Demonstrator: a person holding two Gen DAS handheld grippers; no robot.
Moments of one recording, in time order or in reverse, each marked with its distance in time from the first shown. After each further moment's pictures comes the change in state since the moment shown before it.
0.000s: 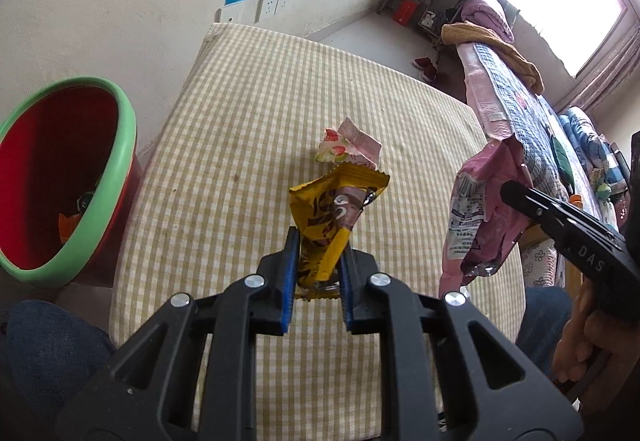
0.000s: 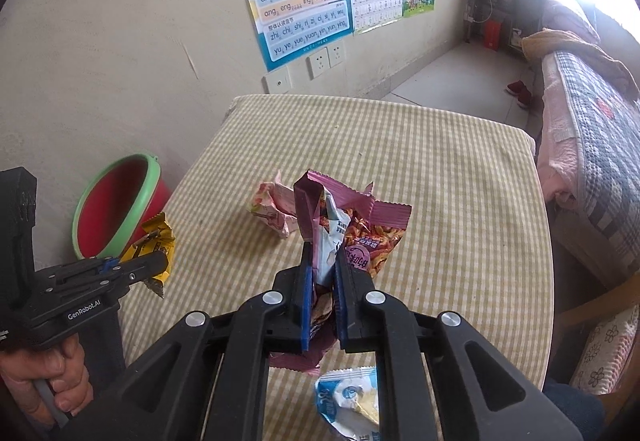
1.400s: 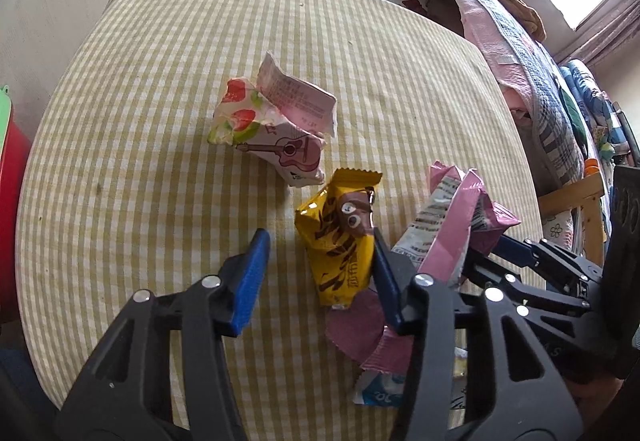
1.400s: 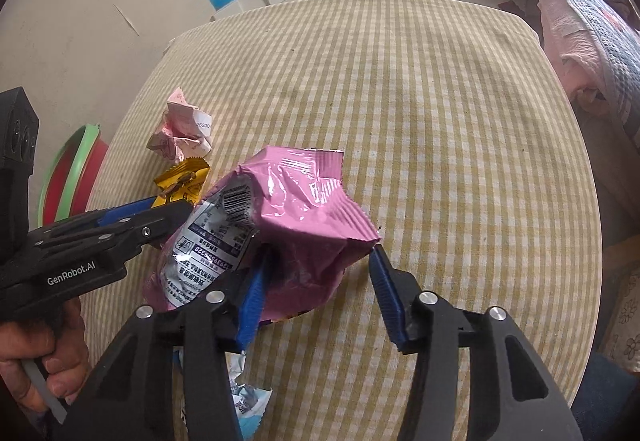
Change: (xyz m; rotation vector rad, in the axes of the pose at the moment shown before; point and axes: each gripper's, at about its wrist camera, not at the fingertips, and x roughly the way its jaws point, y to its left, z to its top) left arm 0.121 -0.058 0.012 0.081 0.209 -0.027; right arm 0.085 -0.070 -0.048 0.143 0.223 0.014
